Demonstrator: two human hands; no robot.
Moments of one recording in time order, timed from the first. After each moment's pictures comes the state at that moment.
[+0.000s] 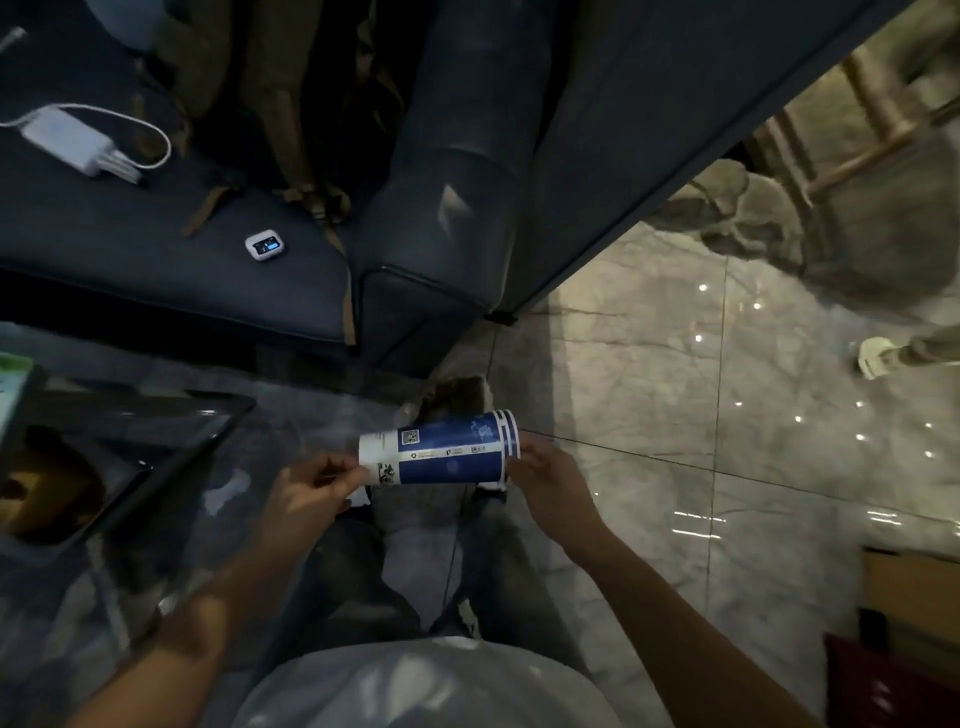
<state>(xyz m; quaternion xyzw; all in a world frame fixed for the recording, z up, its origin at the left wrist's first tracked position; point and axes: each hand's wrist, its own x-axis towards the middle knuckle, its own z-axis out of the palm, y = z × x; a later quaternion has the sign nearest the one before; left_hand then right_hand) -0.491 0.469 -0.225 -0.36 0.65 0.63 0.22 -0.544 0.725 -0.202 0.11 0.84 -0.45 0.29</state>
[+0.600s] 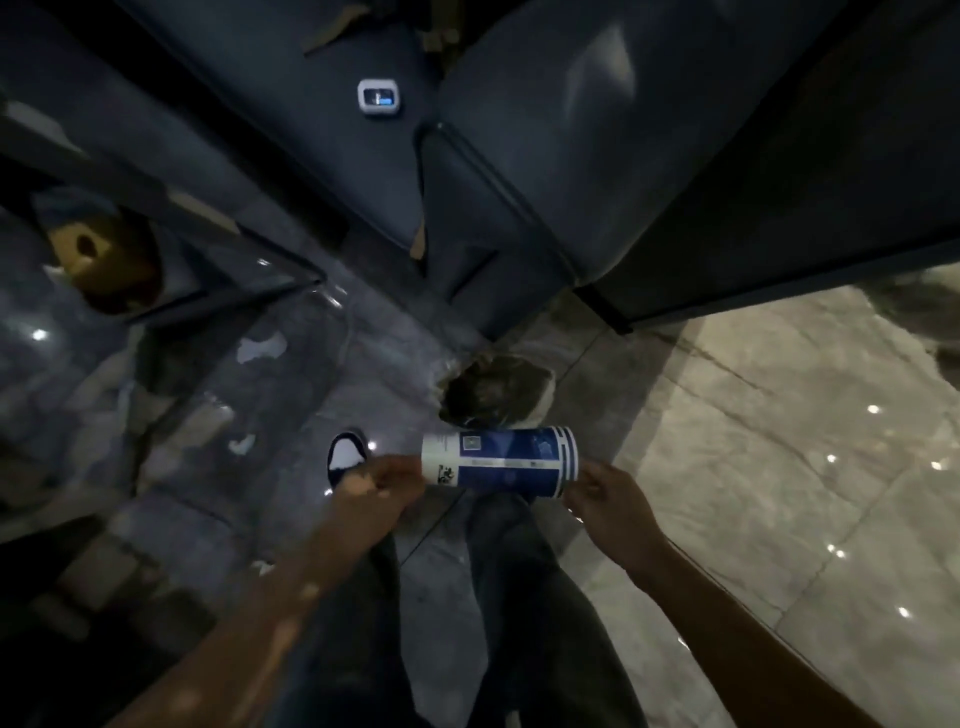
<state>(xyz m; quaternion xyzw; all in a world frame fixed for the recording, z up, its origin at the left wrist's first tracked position) -0.491 0.622 -0.357 -0.55 0.56 0.59 0.18 -0.655 0.823 -0.350 -0.04 0.83 -0.25 0.50</state>
